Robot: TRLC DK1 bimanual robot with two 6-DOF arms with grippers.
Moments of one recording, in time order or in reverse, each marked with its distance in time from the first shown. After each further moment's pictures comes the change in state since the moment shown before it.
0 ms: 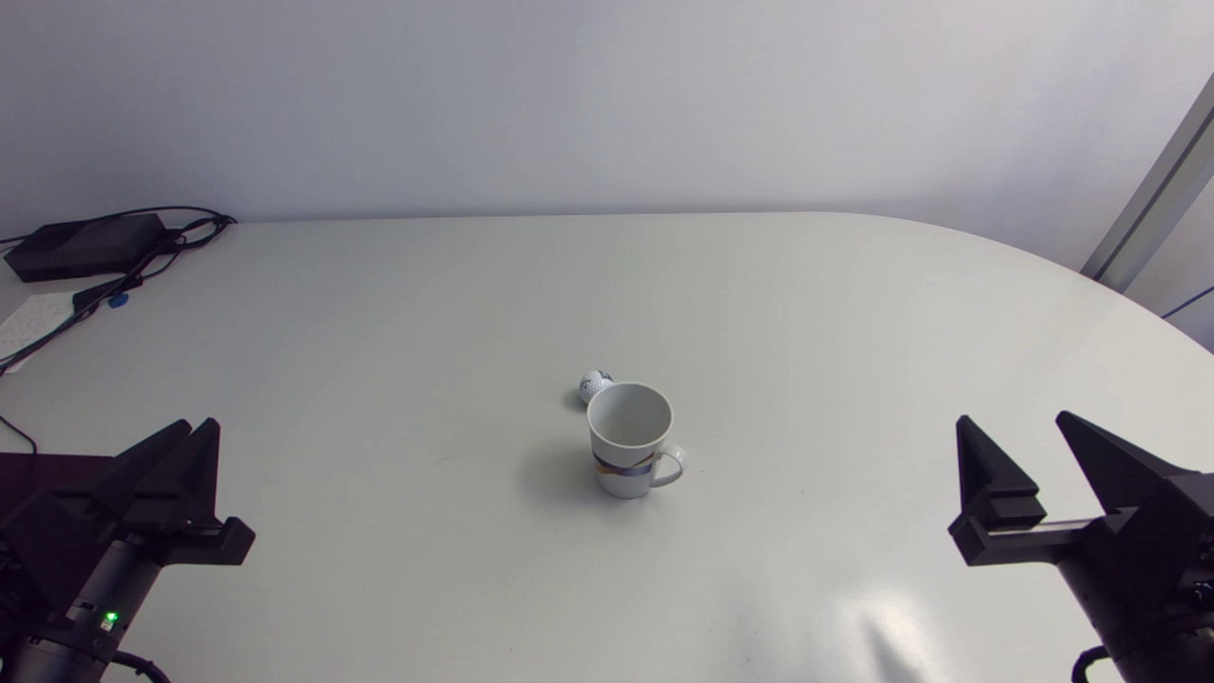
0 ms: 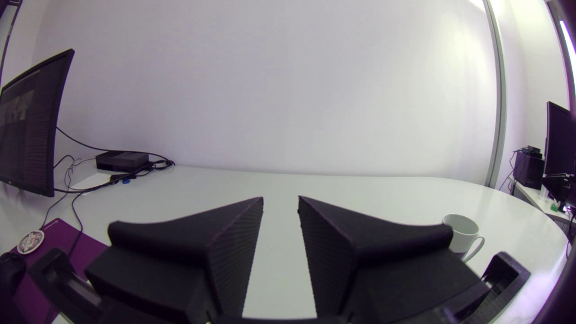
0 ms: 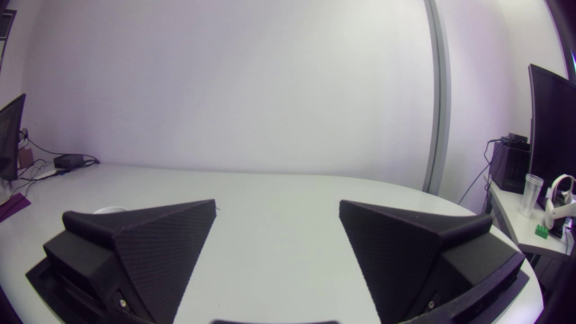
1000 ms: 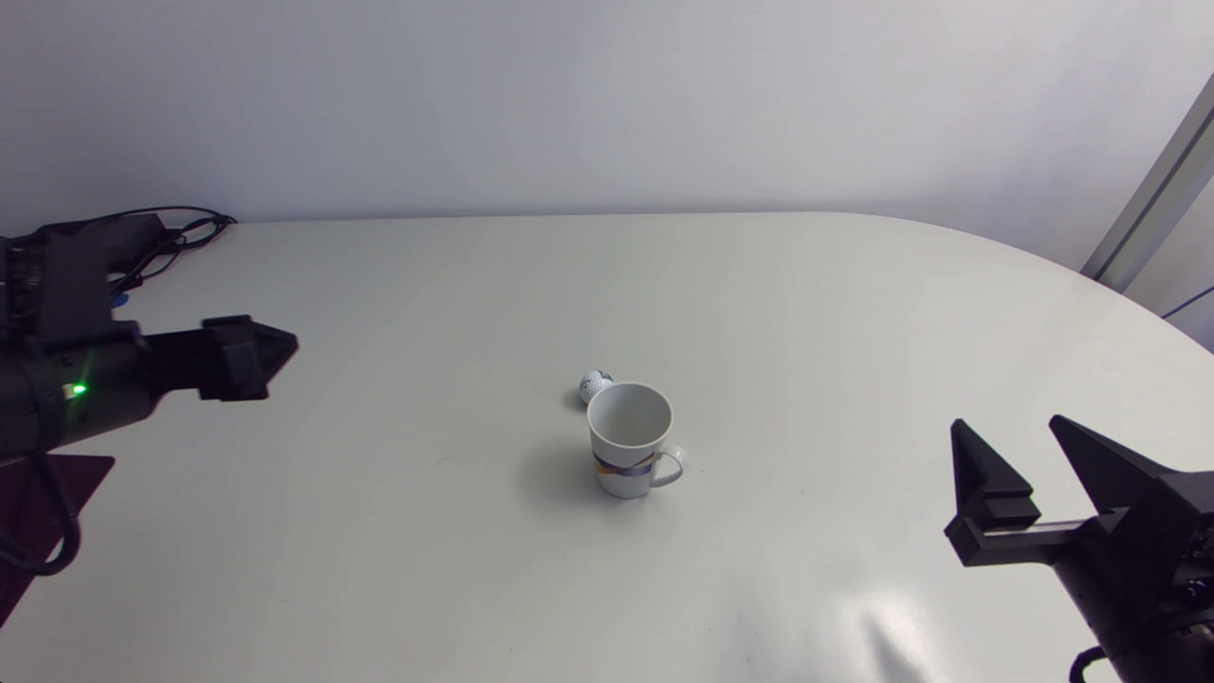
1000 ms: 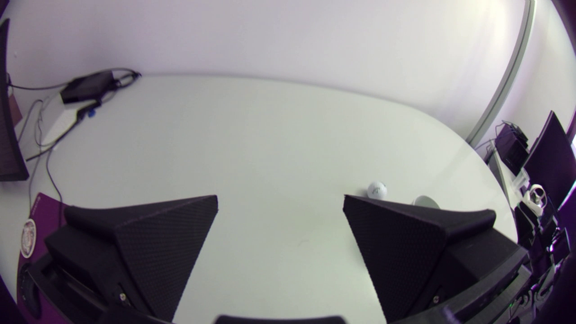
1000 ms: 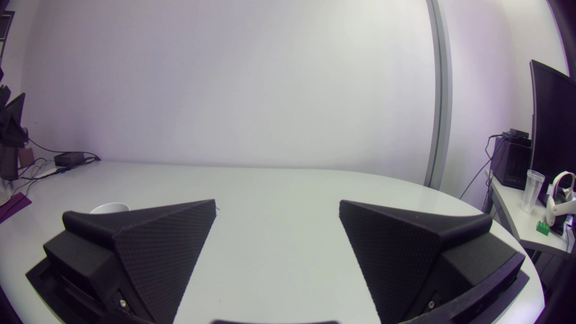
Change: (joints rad) left arm -0.014 0.865 0.695 -0.431 0.148 -0.056; right arm 0.003 0.025 0.001 -0.001 -0.001 0.008
